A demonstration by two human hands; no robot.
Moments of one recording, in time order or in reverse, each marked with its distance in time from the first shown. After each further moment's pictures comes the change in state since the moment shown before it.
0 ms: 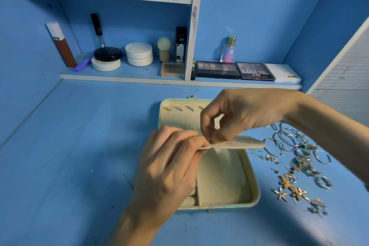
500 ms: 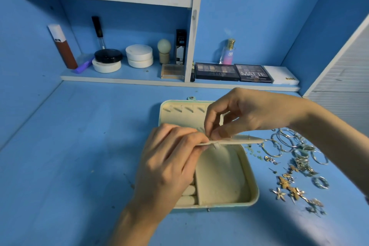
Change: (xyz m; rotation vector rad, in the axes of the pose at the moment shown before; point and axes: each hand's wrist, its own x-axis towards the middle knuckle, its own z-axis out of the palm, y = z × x) left_hand 0.002 -0.004 0.003 -0.028 0.017 -0.021; right_hand -0.009 0.010 0.003 0.028 0.166 -0.070
